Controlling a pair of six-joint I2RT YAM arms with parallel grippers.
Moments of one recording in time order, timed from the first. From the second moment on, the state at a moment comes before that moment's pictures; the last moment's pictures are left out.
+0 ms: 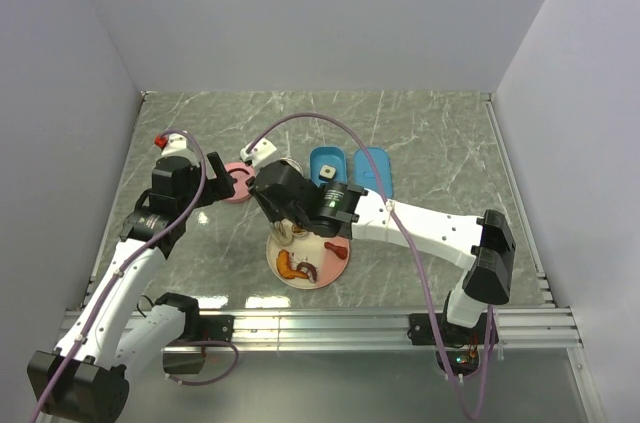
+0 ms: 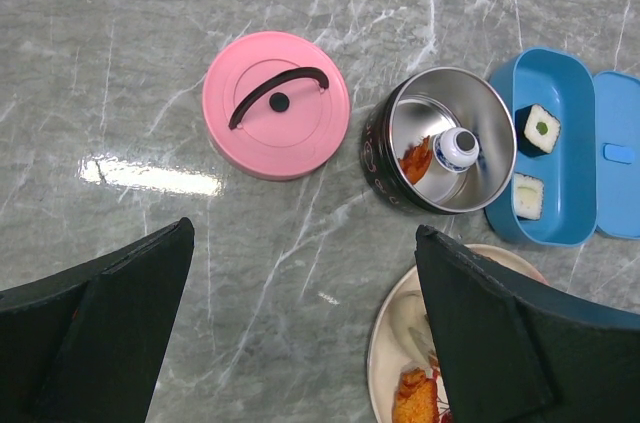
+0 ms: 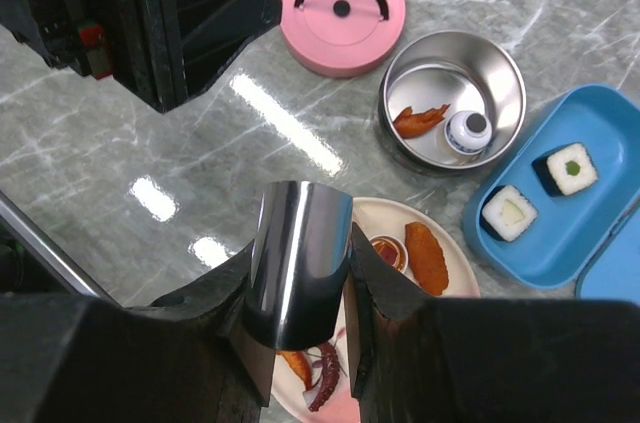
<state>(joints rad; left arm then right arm) -0.22 0.85 0.77 -0.45 -0.14 -0.43 1.20 1.68 1.56 -0.50 0.40 0.24</state>
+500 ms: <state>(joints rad) -0.22 0.85 0.77 -0.45 -0.14 -0.43 1.19 1.68 1.66 -0.53 0.47 0.24</state>
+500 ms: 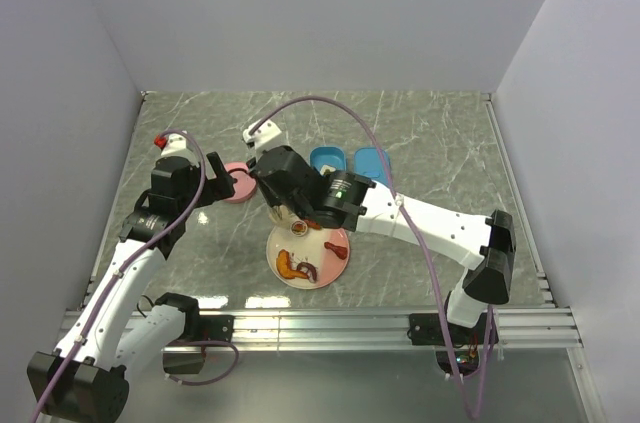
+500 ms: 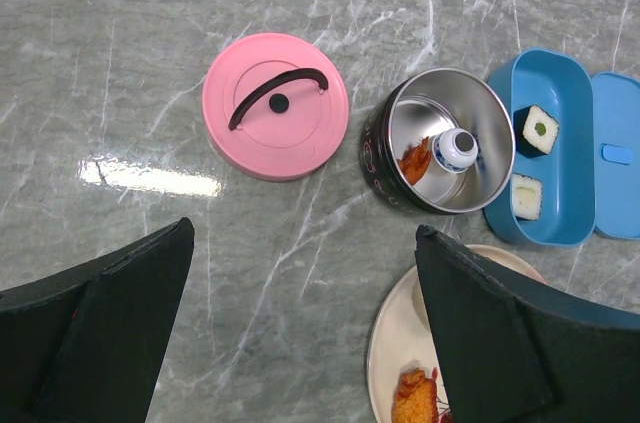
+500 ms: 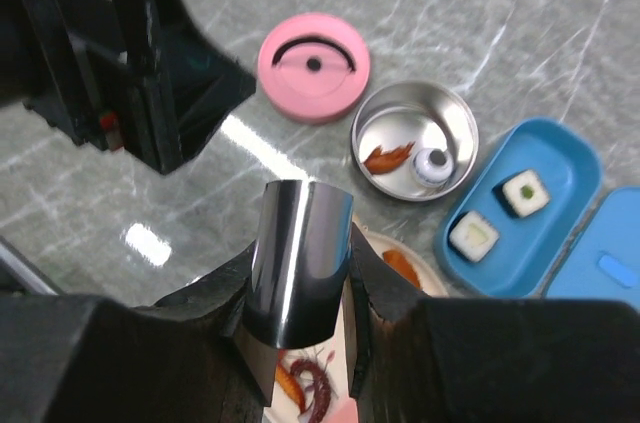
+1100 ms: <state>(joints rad) -0.22 0.85 0.77 -0.45 -0.14 -0.42 0.97 1.74 1.78 -0.41 0.47 0.14</state>
